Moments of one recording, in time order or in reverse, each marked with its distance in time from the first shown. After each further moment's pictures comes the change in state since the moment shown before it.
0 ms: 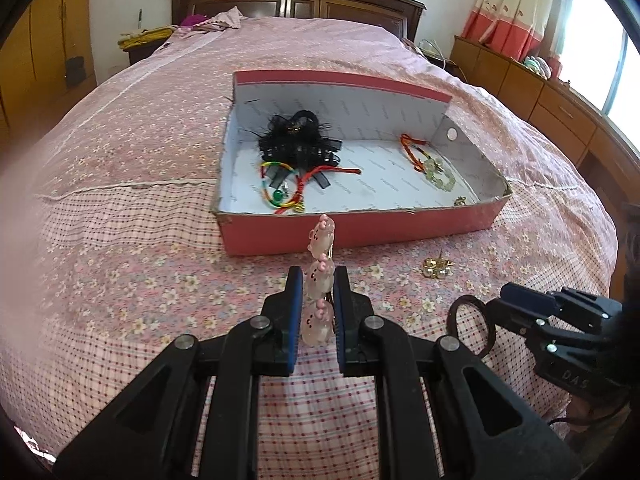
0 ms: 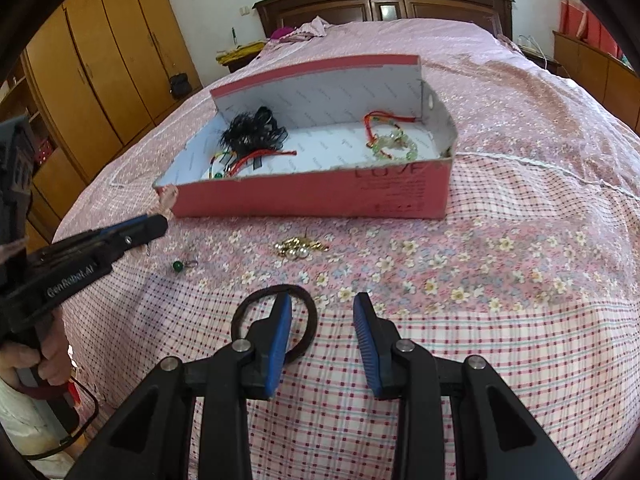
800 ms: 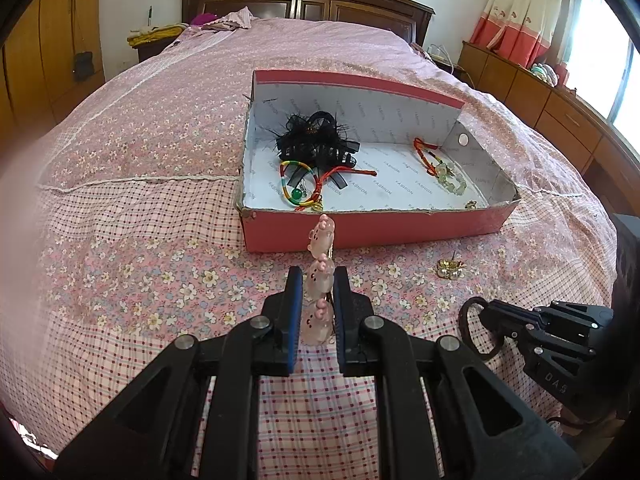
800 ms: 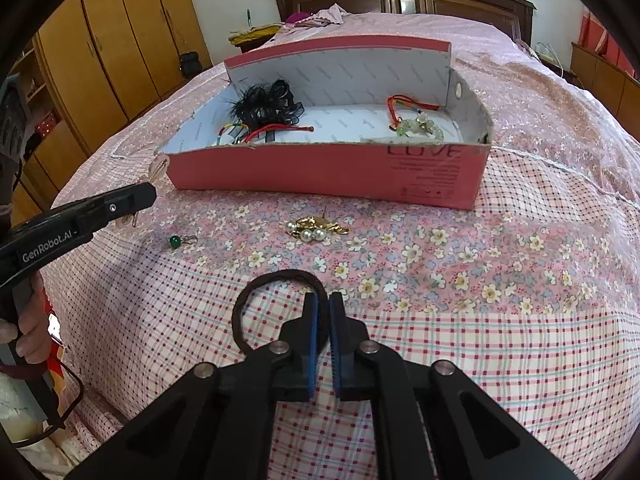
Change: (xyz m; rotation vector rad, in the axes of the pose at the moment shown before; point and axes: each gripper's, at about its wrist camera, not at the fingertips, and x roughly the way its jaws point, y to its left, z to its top) left arm -0.002 0.011 -0.002 -0.019 -0.009 0.012; right arm 0.016 0.009 -0.005 -0.065 0.035 -0.004
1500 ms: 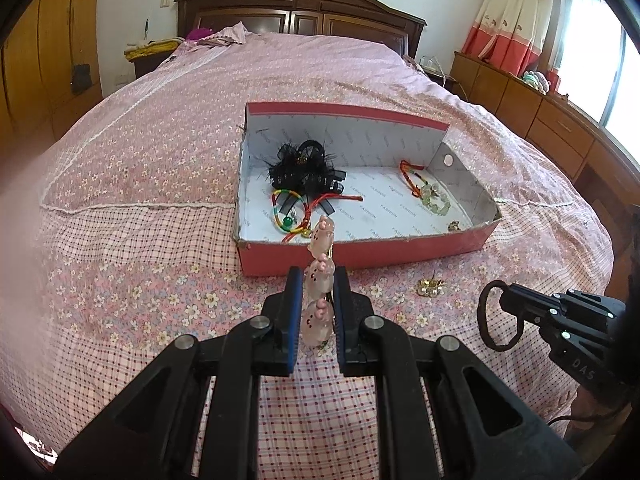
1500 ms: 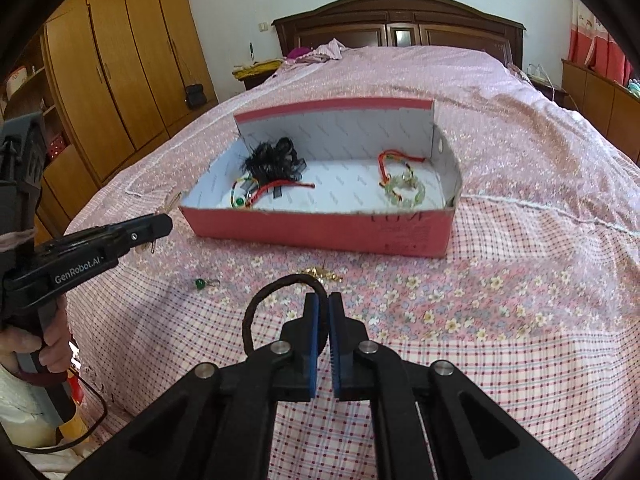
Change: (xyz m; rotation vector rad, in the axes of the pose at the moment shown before) left arm -0.020 -0.007 0.015 0.015 -0.049 -0.016; right arm -0.045 0.000 0.015 0.006 -0.126 0.009
